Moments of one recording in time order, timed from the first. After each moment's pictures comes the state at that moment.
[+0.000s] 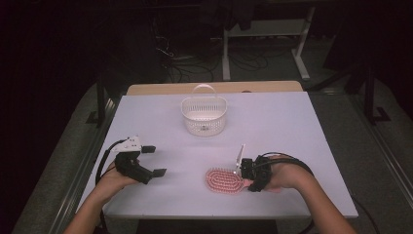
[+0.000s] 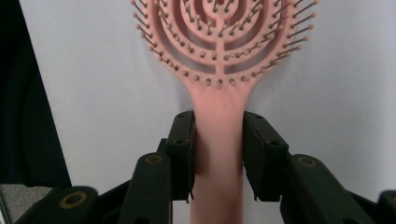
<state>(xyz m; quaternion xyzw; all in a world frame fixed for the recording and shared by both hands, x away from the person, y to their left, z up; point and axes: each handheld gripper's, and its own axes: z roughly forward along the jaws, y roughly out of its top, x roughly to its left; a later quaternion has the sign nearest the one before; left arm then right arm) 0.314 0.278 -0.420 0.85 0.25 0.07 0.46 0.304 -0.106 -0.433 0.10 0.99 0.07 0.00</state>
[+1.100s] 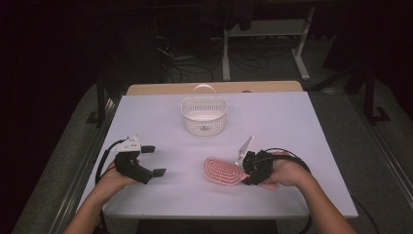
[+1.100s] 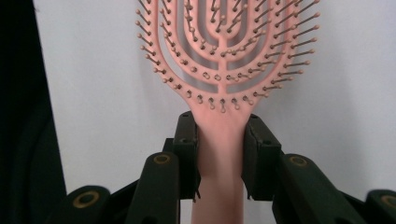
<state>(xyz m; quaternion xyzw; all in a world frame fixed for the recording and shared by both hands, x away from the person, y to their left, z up) 0.314 0.279 -0.420 0.85 0.25 0.07 0.46 0.312 -0.116 -0.424 0.13 0.98 0.18 0.01</state>
